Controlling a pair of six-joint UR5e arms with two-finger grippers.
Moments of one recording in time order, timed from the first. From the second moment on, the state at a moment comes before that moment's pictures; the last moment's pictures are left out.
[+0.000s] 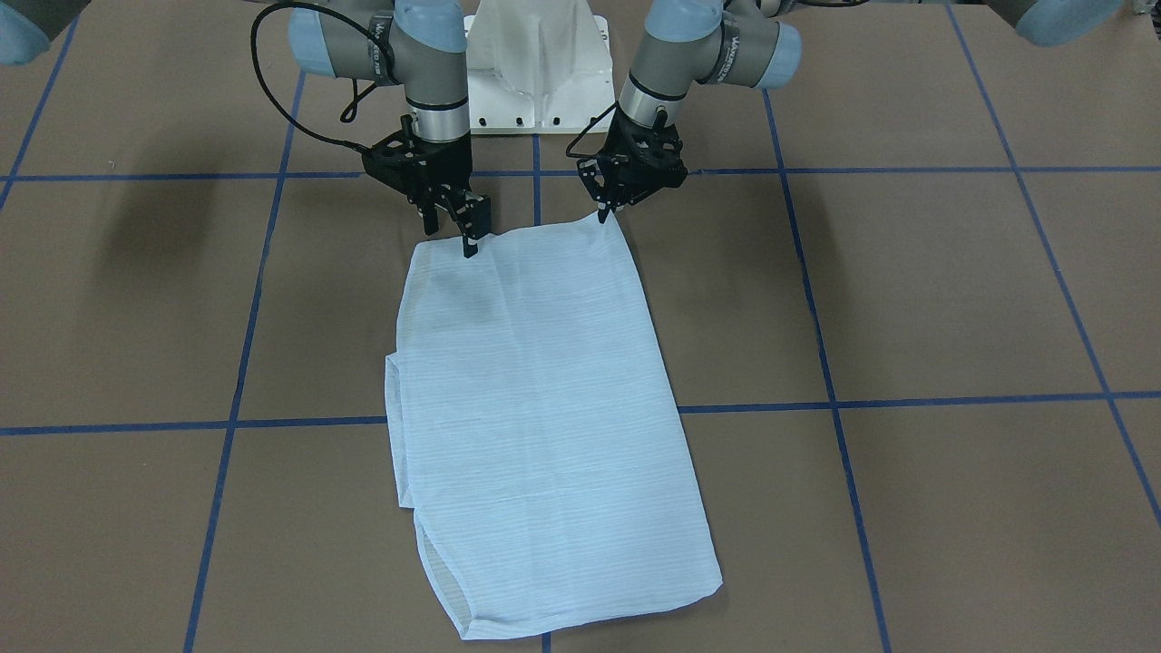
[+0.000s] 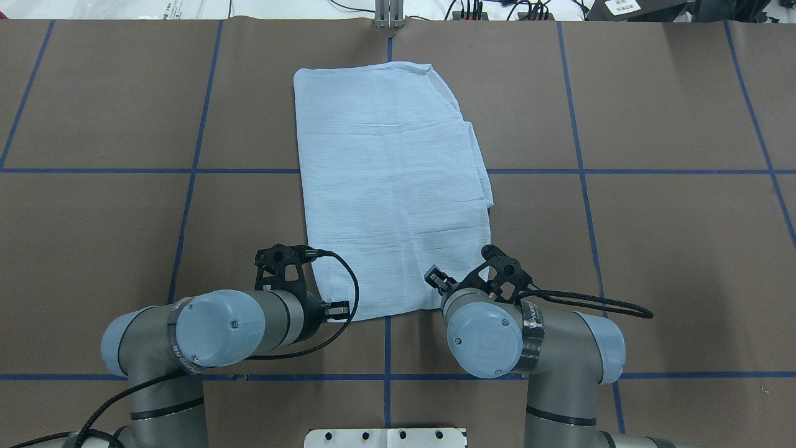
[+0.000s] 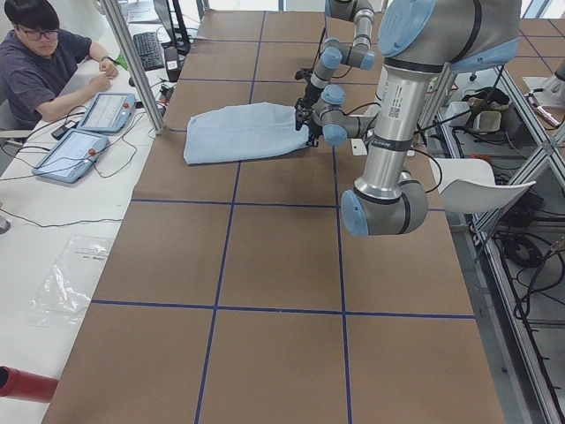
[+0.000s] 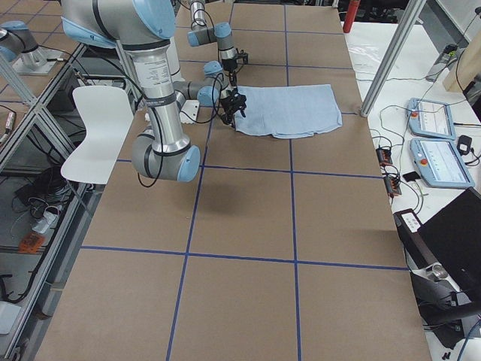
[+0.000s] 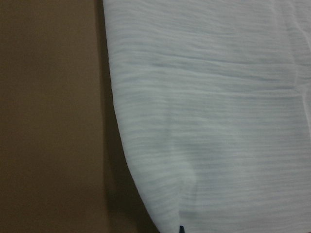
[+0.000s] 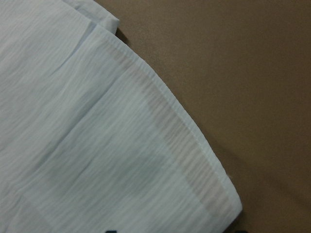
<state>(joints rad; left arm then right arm) -0.27 -1.97 -1.85 -1.96 -1.56 -1.46 0.23 -1.12 1.83 -1.51 1.34 2.15</state>
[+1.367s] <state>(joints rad) -0.27 -1.97 -1.85 -1.96 -1.56 -1.46 0.25 -1.06 1.76 -1.51 1.33 2.22</state>
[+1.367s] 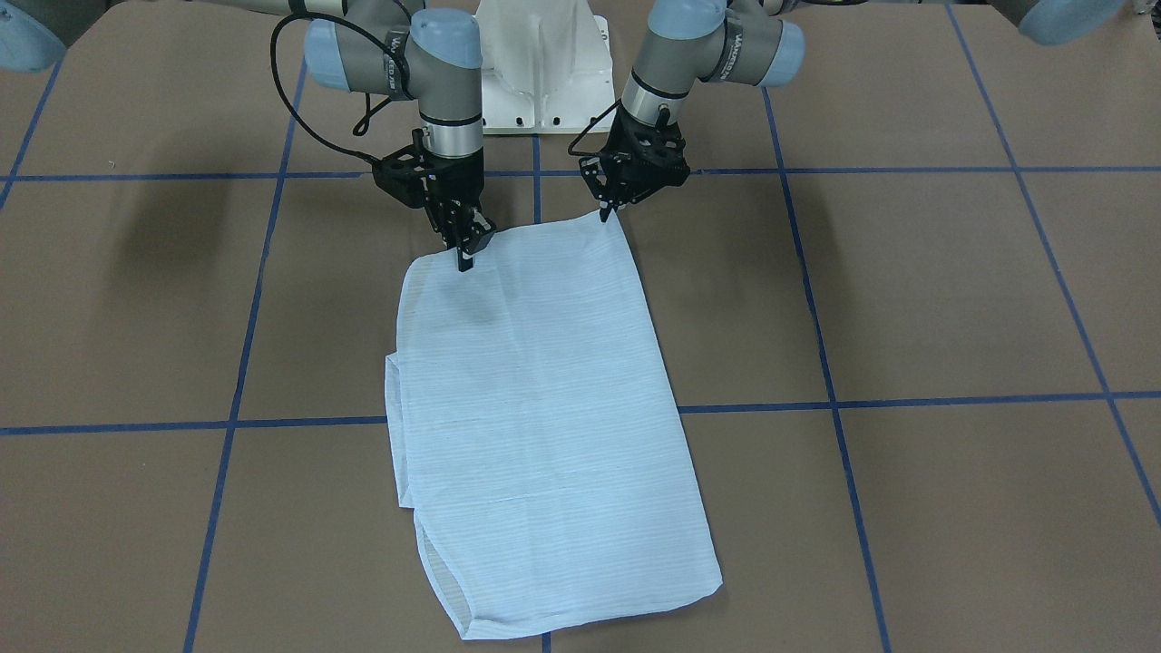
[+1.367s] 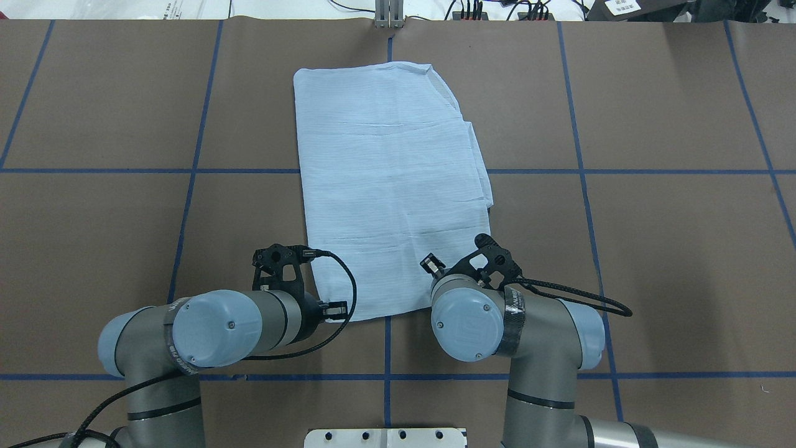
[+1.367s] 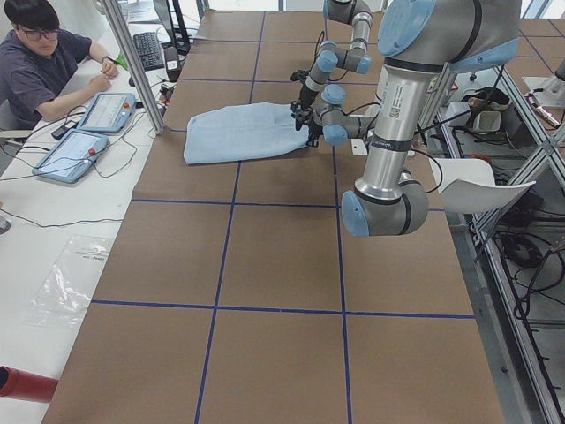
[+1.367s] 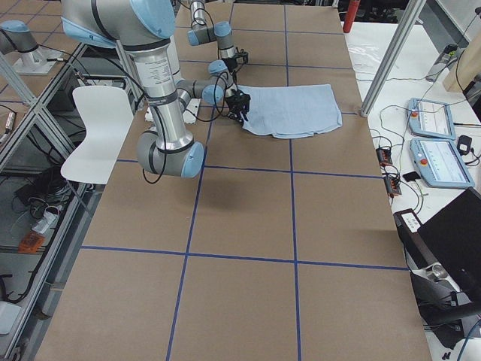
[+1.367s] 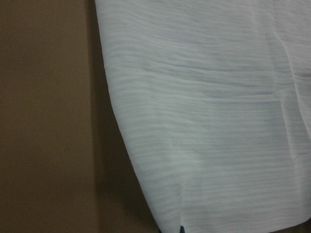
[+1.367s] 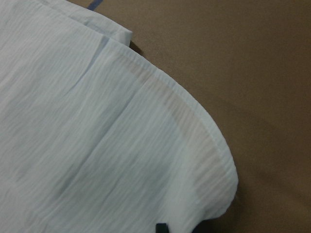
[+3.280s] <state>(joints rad) -0.44 -2.07 -2.20 -1.43 -1.69 -1.25 0.26 -0.93 2.12 -1.91 1.27 2.12</state>
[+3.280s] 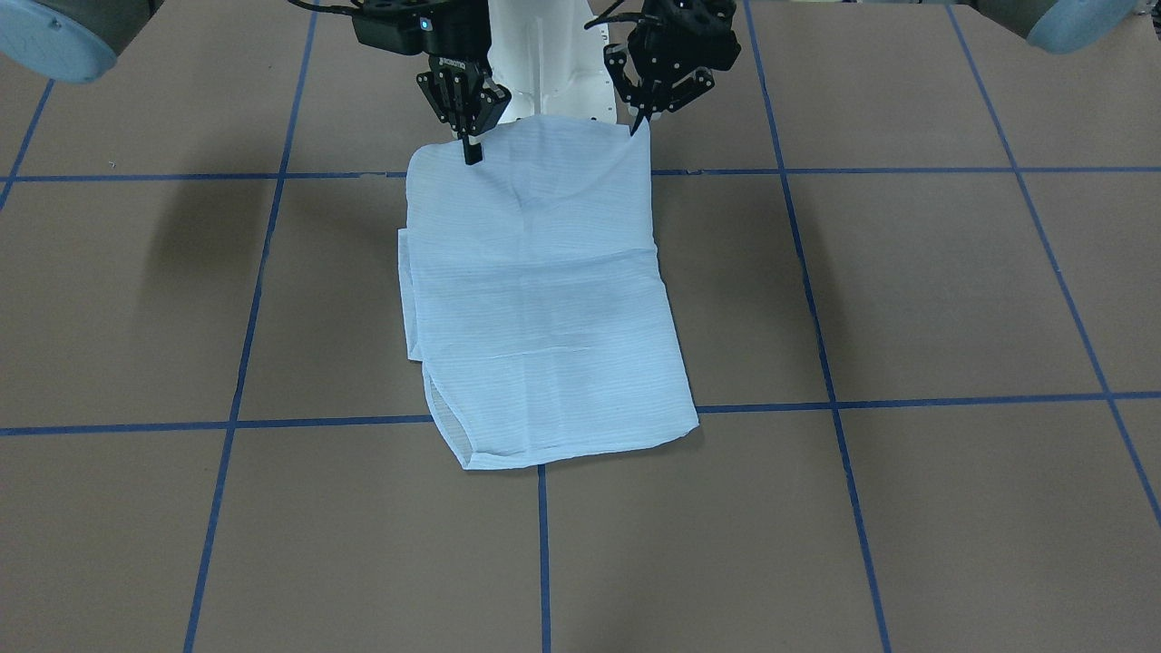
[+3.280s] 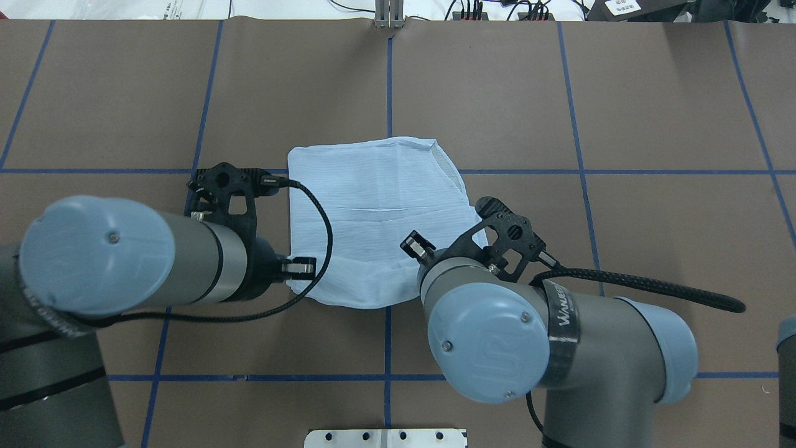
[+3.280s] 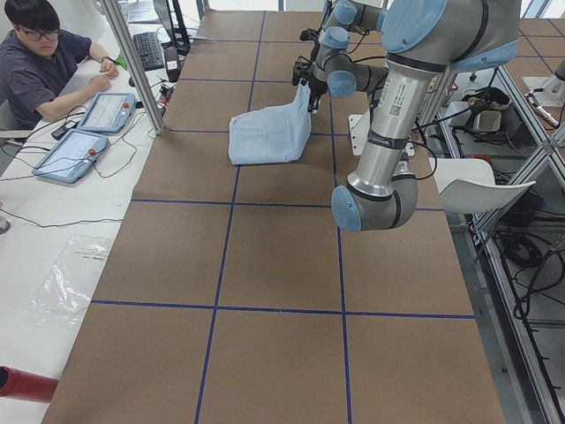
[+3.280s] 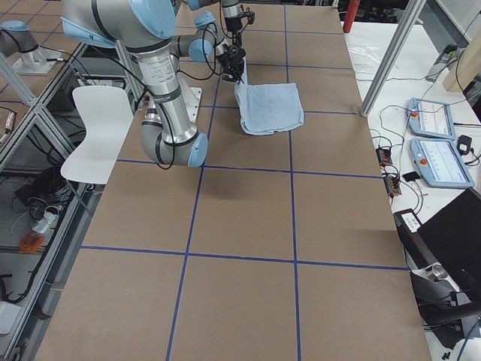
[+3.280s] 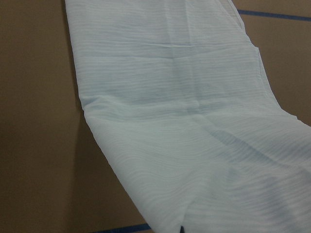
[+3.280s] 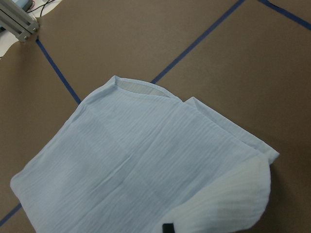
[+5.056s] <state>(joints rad) -0.66 -2.22 -1.50 -1.97 -1.68 -1.08 0.48 -0.74 1.39 -1.36 1.28 1.96</state>
